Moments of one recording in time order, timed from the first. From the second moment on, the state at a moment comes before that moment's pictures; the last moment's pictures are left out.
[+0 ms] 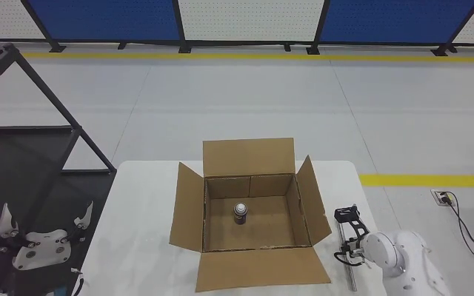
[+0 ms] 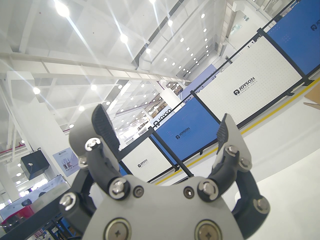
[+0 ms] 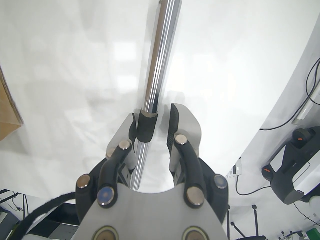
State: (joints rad) left arm 1.56 -1.23 -1.93 -1.99 1.90 0.17 0.61; right arm -0.99 -1.20 1.49 -1.44 -1.19 -0.11 1.32
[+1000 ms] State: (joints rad) left arm 1.56 -1.23 -1.93 -1.99 1.90 0.17 0.61; right arm -1.26 -1.14 1.97 -2.16 -0.86 -0.08 1.33
